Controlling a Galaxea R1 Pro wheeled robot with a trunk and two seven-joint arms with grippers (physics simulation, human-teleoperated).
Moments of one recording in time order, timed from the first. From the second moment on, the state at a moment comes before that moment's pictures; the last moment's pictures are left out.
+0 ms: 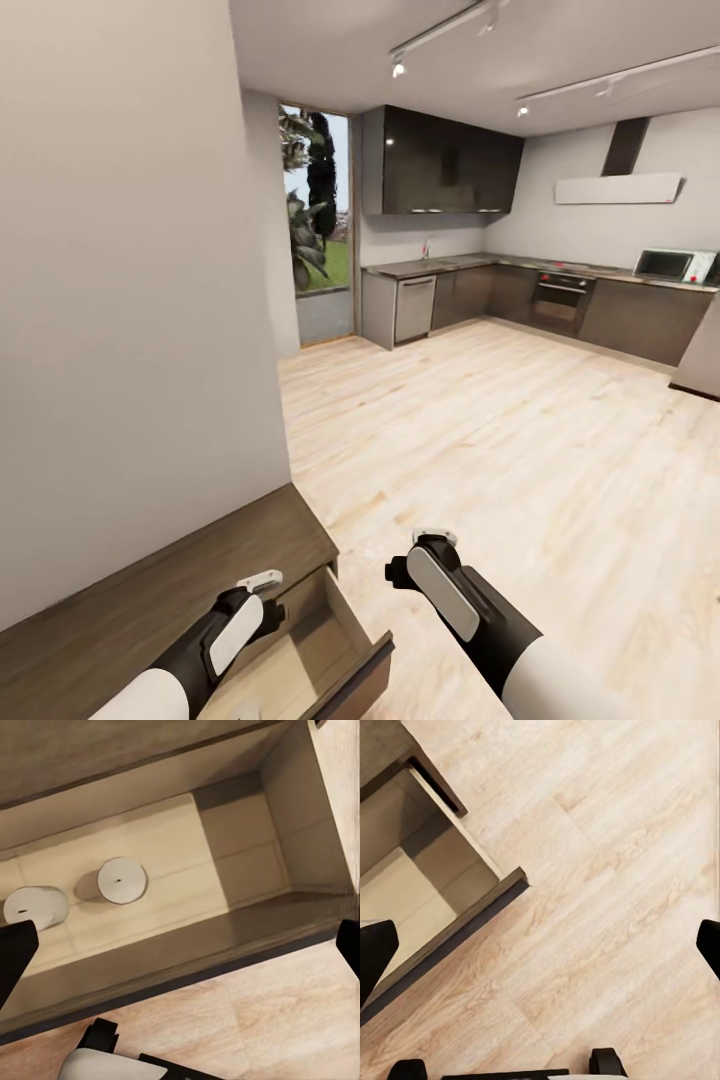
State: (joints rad) left arm -0.56 -0.01 -0.36 -0.56 0.77 0.46 0.51; right arm -0.60 0.04 0.61 -0.96 -0.96 0.73 -0.81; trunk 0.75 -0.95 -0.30
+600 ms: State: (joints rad) left arm -0.56 -0.01 -0.36 -0.56 0.78 0.46 0.51; right arm -0.60 0.04 0.61 -0.96 -0.96 0.73 -0.81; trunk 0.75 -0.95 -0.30
